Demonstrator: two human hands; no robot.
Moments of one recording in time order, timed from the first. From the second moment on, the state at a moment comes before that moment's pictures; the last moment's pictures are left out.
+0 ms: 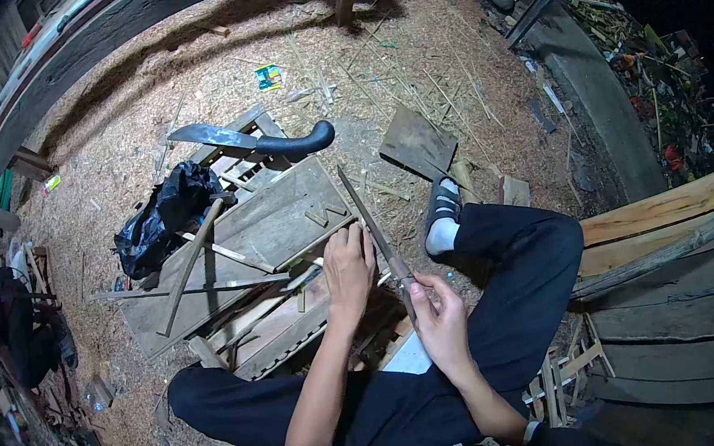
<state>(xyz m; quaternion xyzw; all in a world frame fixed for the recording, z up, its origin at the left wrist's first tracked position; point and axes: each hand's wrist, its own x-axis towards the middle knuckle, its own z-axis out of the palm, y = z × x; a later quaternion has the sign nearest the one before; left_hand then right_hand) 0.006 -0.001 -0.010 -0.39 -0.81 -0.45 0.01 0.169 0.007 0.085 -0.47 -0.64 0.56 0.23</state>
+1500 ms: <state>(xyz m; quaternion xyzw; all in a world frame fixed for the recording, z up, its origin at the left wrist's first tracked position) -0.001 -0.006 -0.020 -0.37 -0.78 -0.51 -0.07 0.178 -0.021 0.099 -0.43 -0.70 0.51 0.24</state>
